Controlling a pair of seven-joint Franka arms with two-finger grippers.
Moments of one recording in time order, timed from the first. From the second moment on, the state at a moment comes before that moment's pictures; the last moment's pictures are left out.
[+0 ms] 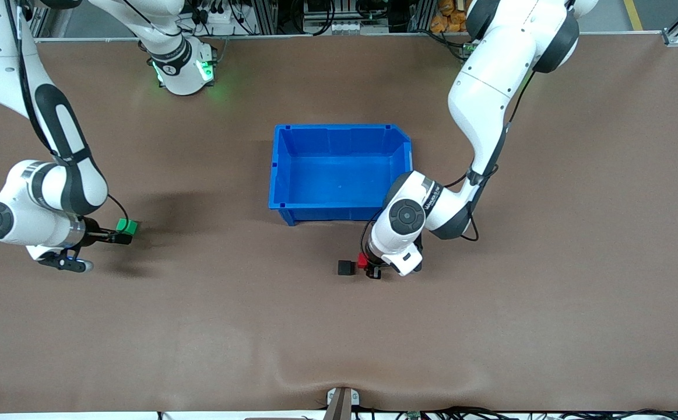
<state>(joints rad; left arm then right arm) -0.53 0.95 -0.09 -1.29 -0.05 2.35 -2.05 -0.17 0.55 -0.02 -1.90 0.00 2.25 0.03</state>
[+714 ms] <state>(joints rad) -0.53 0.97 -0.09 -1.29 -0.05 2.44 -2.05 -0.17 0.58 -0.02 -1.91 0.00 2.26 0.03</state>
